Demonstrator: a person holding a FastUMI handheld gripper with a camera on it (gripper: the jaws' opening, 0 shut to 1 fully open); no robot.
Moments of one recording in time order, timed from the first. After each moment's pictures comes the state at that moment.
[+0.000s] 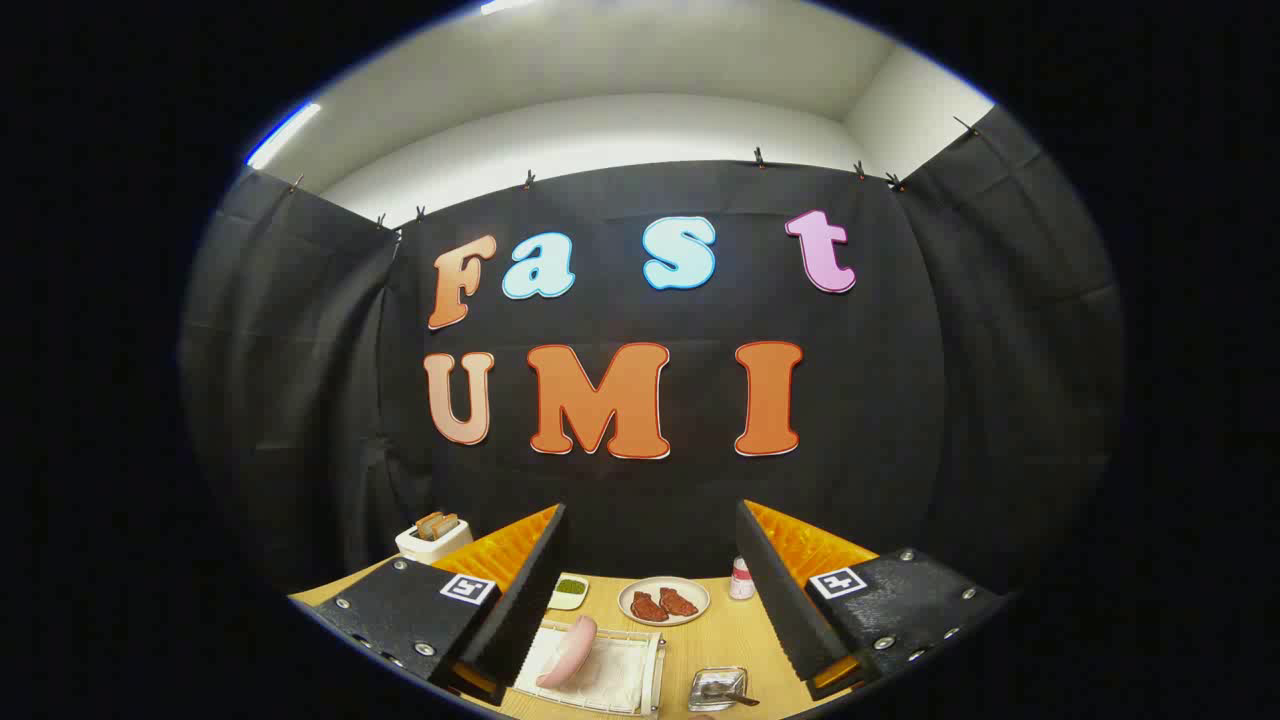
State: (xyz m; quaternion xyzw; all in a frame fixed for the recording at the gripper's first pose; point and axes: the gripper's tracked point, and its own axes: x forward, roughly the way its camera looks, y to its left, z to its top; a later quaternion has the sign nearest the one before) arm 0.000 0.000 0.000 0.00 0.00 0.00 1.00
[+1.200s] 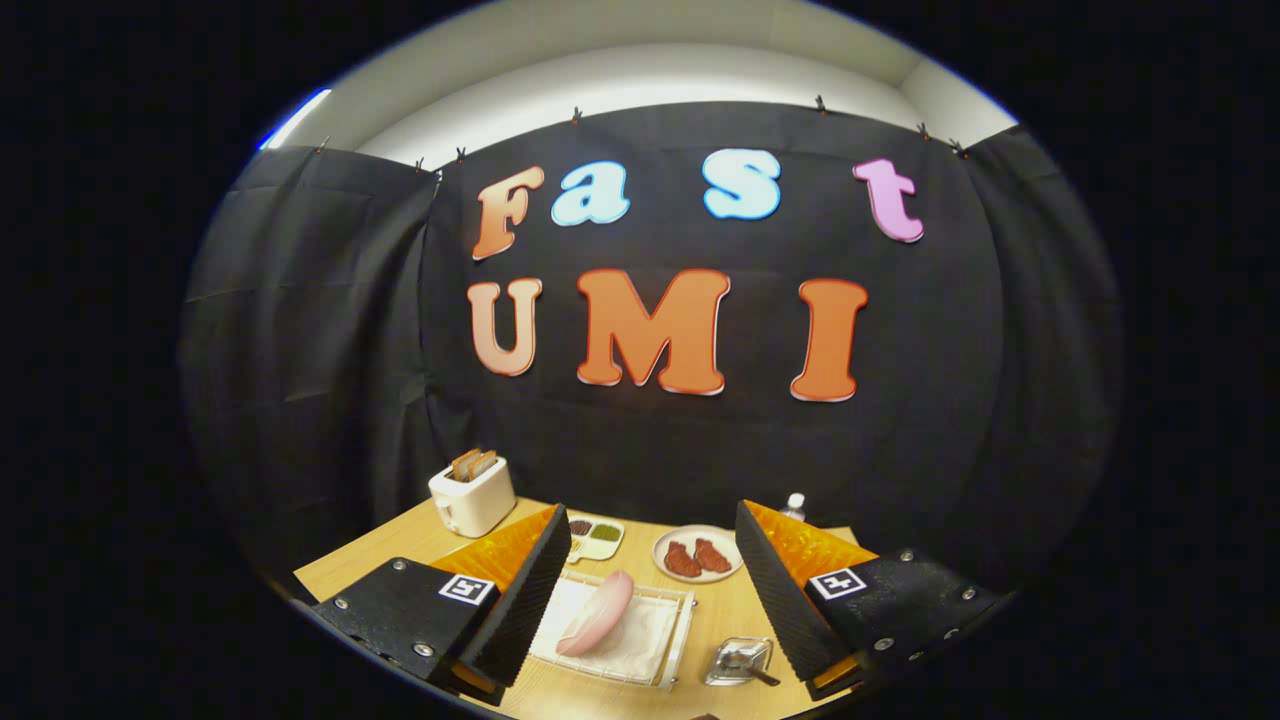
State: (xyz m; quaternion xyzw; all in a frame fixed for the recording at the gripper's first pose) arm 0.017 0.055 -0.068 -0.02 0.14 0.08 0.99
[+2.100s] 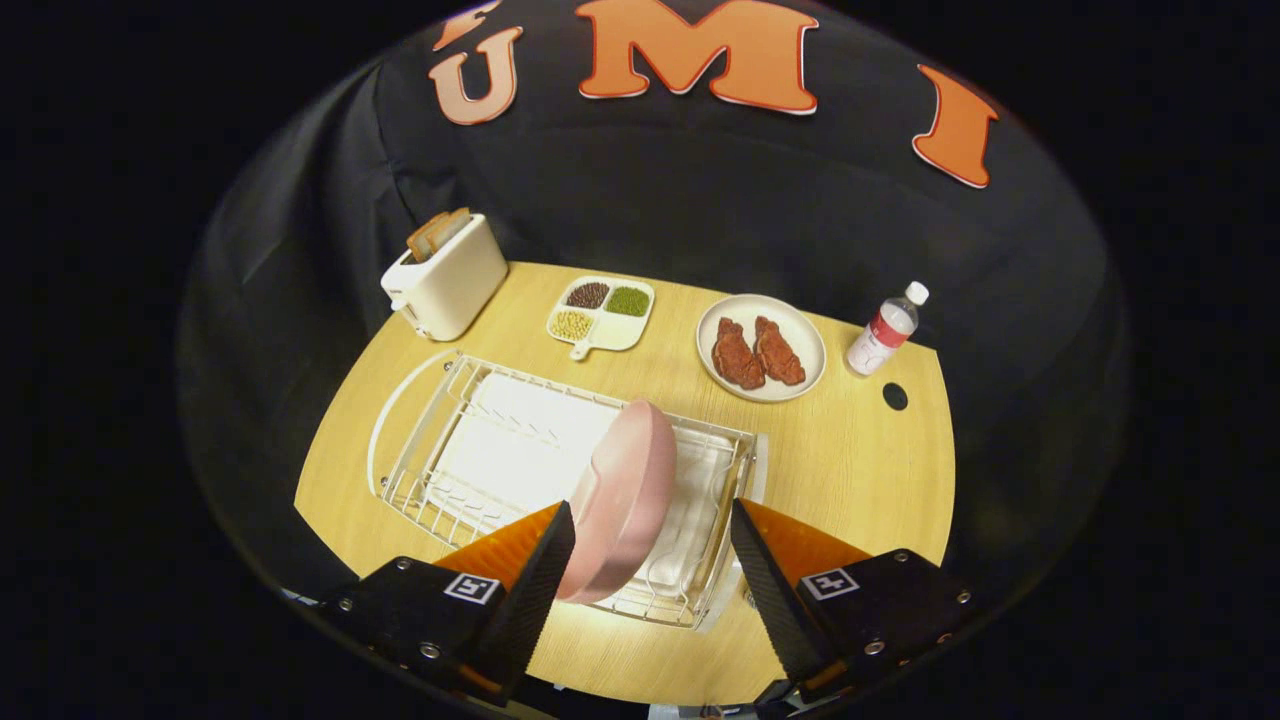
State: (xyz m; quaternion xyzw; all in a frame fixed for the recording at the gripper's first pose) arm 0.082 0.086 -0.290 -0.07 0.52 0.10 0.84
